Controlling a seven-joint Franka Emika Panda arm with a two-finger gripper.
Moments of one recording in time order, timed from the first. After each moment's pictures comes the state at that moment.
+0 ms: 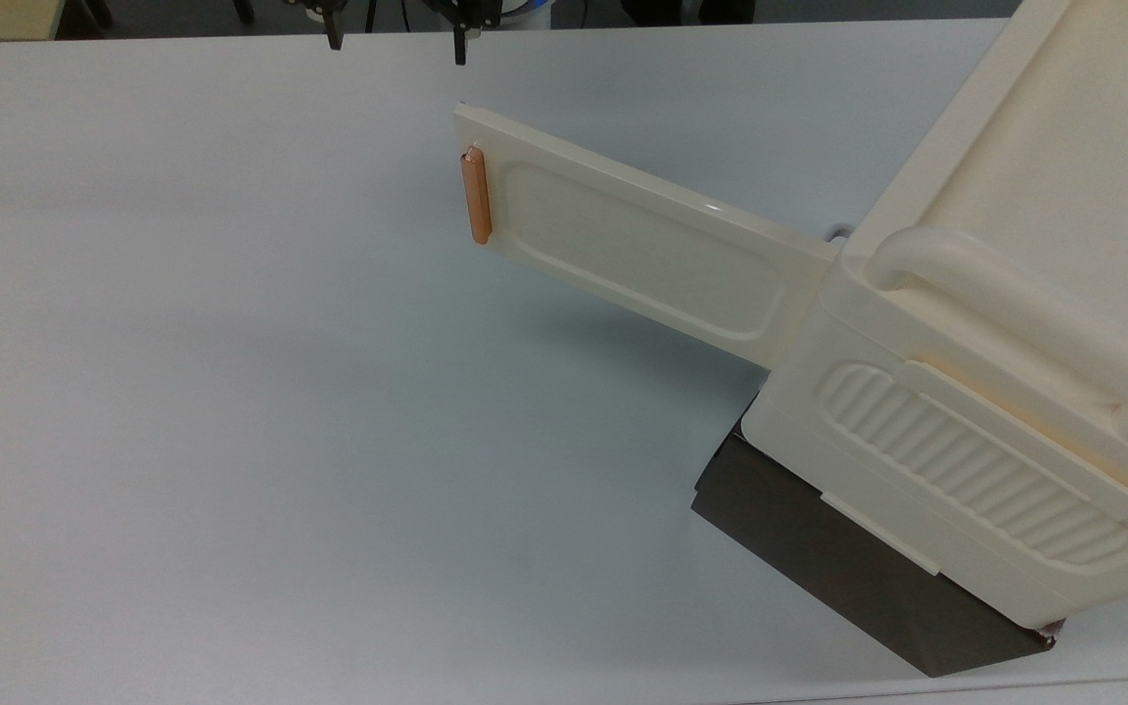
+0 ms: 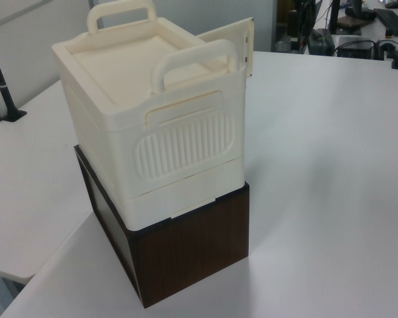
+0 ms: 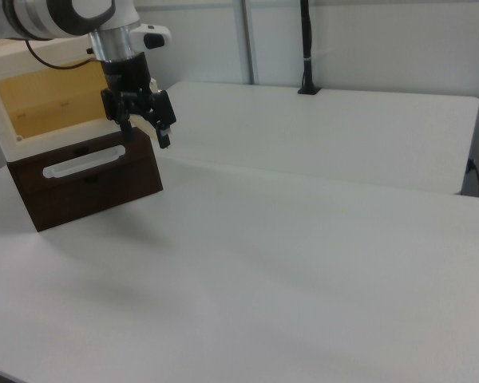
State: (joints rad) arm -0.01 0.08 0.03 -1.48 -0.07 1.54 0.07
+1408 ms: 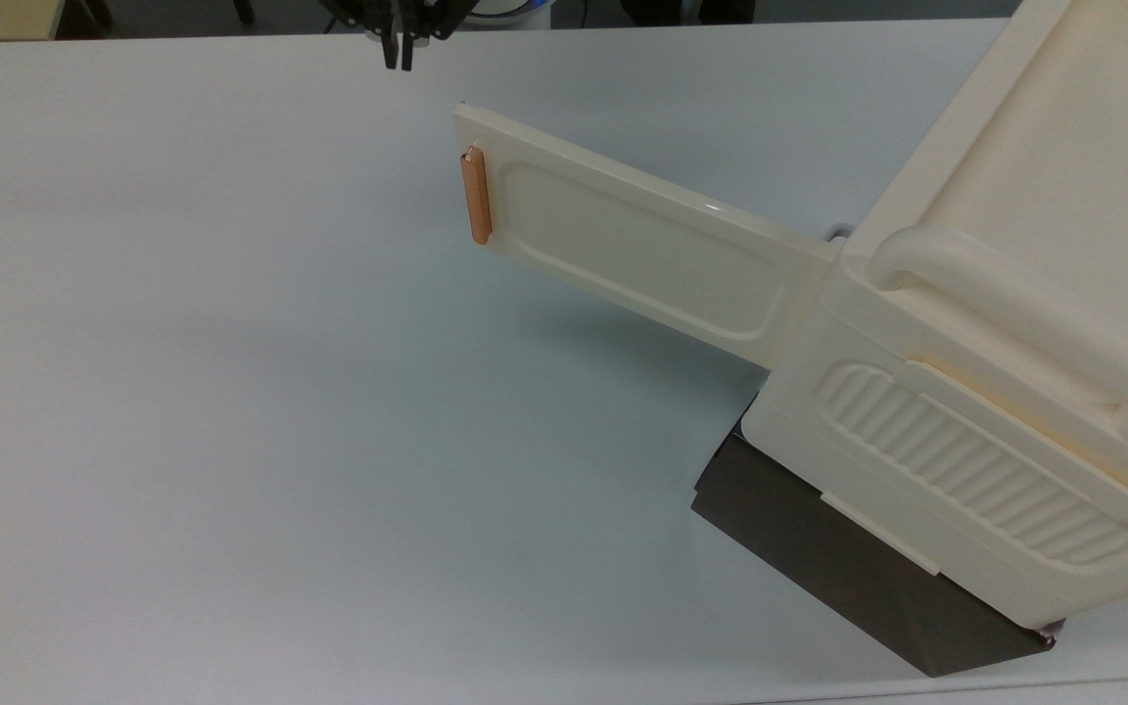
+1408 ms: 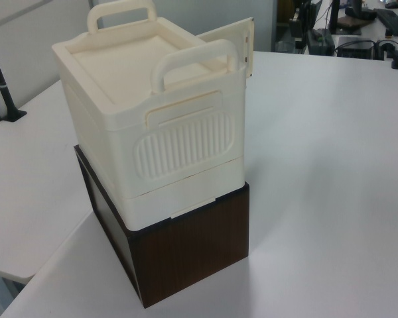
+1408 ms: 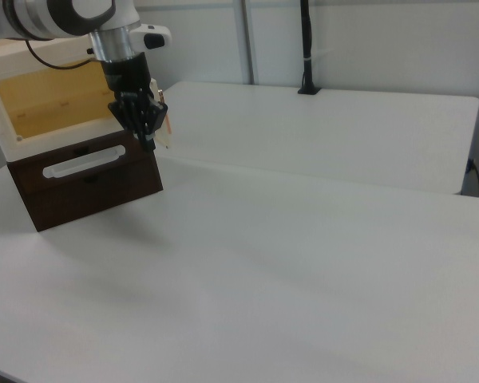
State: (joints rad) arm -0.01 0.08 0.03 -1.48 -0.07 1.54 0.07
